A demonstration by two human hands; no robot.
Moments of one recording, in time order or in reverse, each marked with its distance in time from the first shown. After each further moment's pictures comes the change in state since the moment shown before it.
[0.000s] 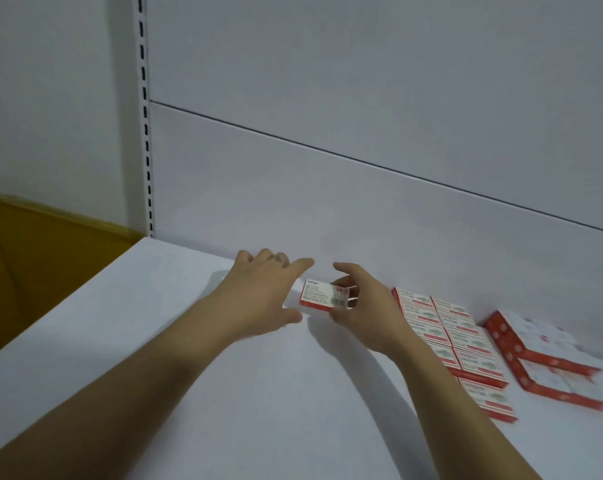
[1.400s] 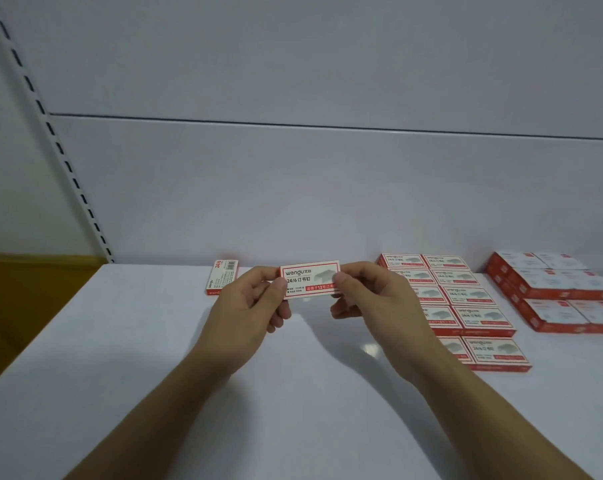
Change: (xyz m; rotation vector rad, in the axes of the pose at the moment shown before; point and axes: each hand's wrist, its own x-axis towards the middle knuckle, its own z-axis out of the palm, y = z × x) left_hand -0.012 0.036 0.022 -1.247 0.120 -0.306; right_hand -0.037 0.009 -0.006 0.785 0.225 0.132
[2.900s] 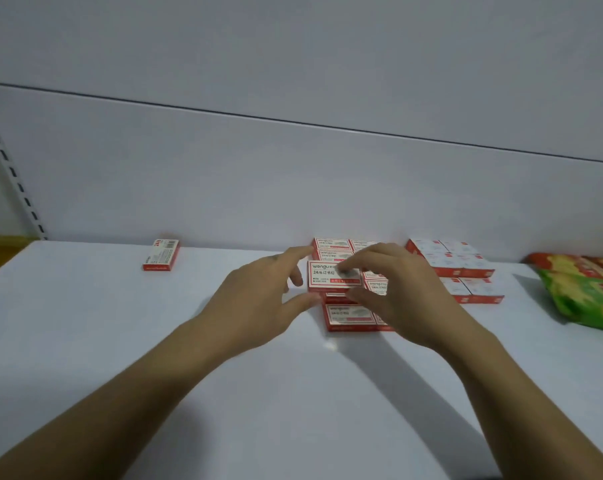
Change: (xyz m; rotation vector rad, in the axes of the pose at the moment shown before) left_hand -0.021 0.033 0.079 0.764 -0.208 0.455; right_hand -0.043 -0.027 -0.122 -1.085 -0.083 -0.401
